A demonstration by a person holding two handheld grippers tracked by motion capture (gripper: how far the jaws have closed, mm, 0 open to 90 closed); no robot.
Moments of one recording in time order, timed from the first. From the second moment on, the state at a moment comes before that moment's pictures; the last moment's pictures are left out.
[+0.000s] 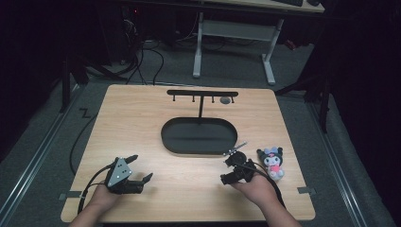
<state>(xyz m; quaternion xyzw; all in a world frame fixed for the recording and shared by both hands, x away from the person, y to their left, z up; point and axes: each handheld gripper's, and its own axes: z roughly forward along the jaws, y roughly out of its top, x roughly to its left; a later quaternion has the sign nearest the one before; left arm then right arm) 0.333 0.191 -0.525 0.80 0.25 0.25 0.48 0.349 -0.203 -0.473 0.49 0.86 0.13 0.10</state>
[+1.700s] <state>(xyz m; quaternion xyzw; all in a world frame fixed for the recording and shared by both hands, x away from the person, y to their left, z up) 0.332 0.190 -0.525 0.80 0.25 0.25 0.48 0.350 -0.329 -0.443 0.60 0.79 0.07 0.11</state>
